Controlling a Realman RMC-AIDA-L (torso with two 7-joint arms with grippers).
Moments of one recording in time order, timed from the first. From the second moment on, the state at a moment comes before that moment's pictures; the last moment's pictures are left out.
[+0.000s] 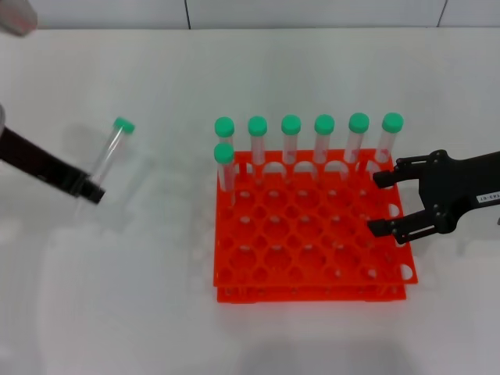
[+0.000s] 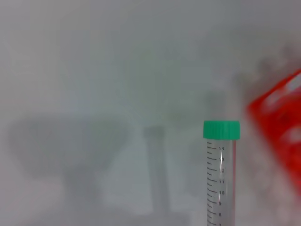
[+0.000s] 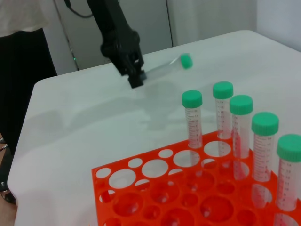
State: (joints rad) left arm -0.59 -2.05 1.09 1.40 2.67 1.80 -2.60; right arm 0.54 1.95 -1.16 -0.84 -1.89 -1.52 1.53
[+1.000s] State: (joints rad) left arm -0.55 -2.05 1.05 1.05 1.79 1.42 -1.95; right arm 0.54 1.97 -1.15 -0.84 -1.88 -1.48 1.51
